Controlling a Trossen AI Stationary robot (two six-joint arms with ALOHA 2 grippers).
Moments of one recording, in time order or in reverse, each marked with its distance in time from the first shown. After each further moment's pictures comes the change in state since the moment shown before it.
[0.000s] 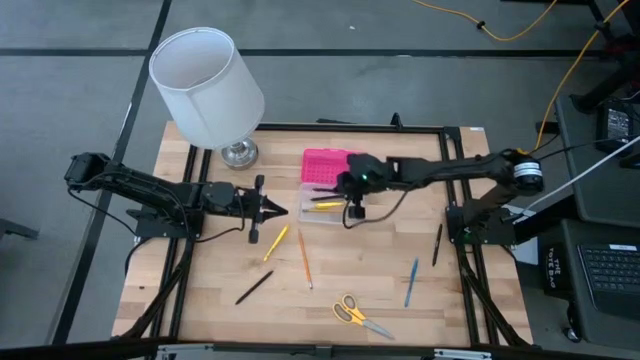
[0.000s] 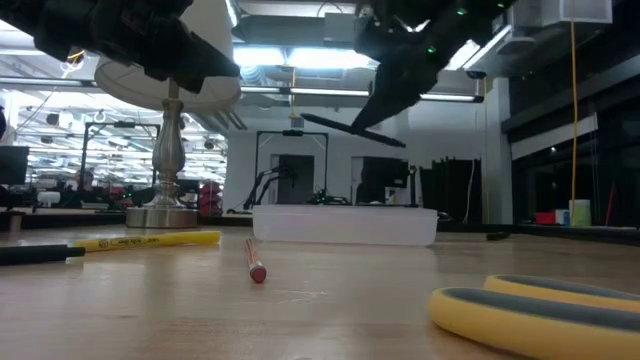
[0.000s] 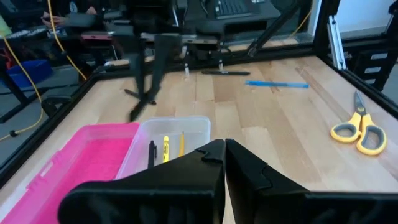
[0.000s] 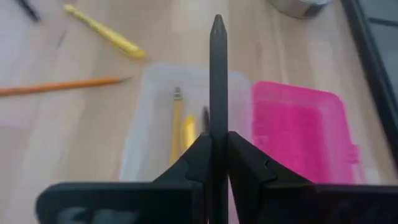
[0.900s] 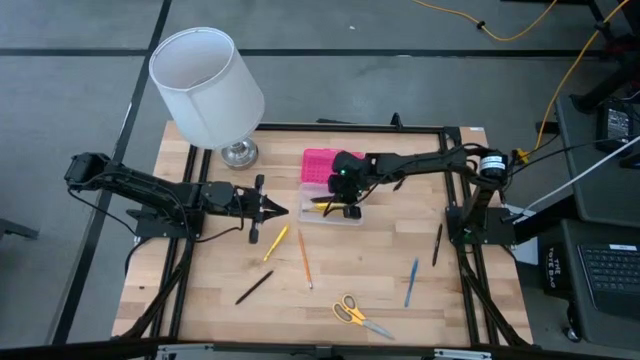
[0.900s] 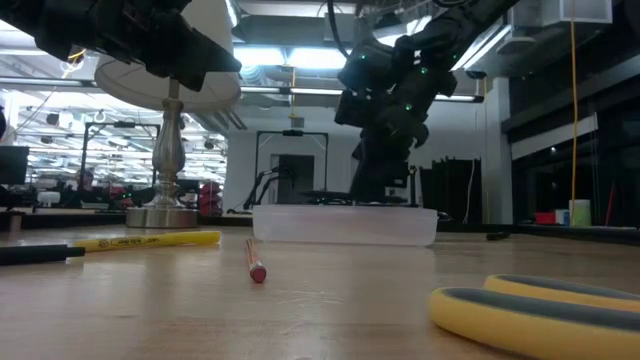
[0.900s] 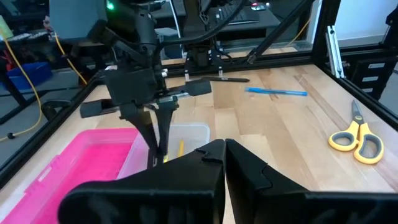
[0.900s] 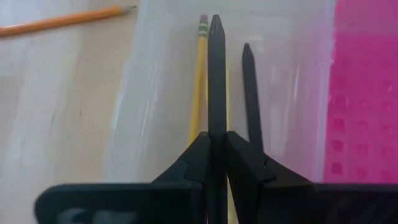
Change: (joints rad) left arm -0.002 0.000 0.000 0.020 0.000 -0.013; right arm -0.100 0.257 0.064 -0.071 -0.252 -0.029
